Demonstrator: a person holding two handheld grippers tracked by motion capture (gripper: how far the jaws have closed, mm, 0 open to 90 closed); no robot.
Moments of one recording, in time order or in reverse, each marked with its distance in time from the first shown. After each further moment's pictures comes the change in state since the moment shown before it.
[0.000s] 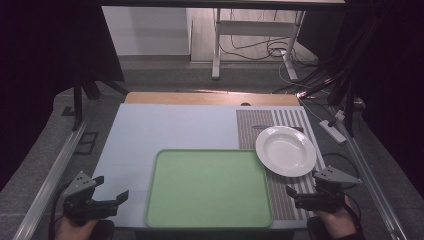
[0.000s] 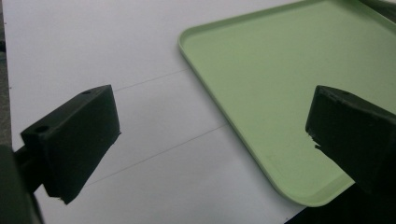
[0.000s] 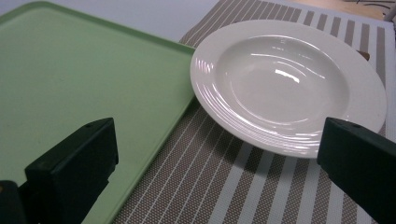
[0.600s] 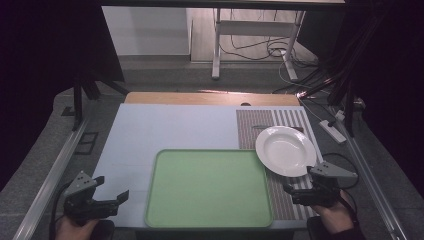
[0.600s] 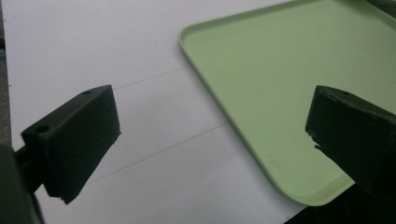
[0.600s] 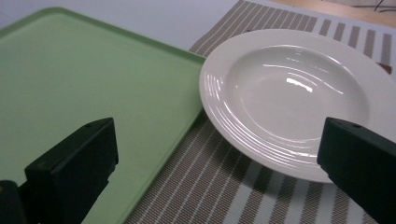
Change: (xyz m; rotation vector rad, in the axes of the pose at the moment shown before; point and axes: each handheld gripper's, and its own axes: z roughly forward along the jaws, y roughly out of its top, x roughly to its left) left arm 0.000 0.000 0.001 0.010 0.002 -0.002; right arm -0.003 0.007 0.012 -0.013 0.053 -0.012
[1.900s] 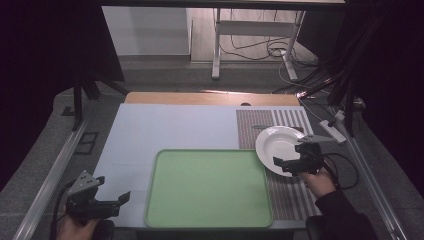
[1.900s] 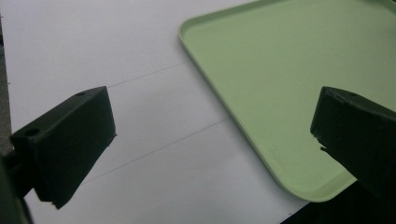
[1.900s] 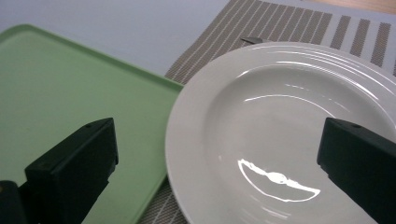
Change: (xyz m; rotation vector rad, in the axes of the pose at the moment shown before) left arm -0.003 0.002 0.003 0.032 0.011 0.018; right arm -0.041 0.043 0.070 0.079 0.053 0.067
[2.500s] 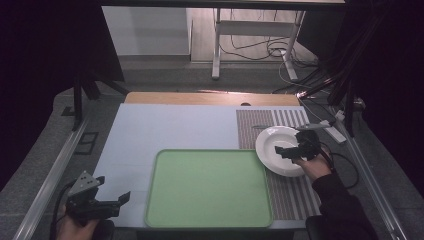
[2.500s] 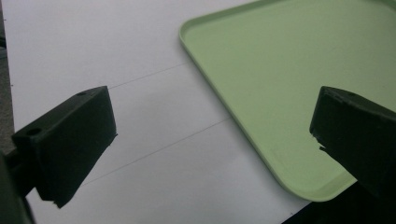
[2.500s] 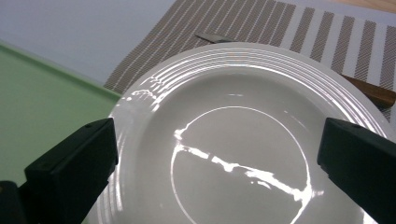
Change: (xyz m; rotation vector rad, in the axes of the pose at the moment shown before) left arm -0.001 0.000 -0.001 -0.004 0.004 0.006; right arm -0.033 0.019 0.032 0.075 -0.090 0.018
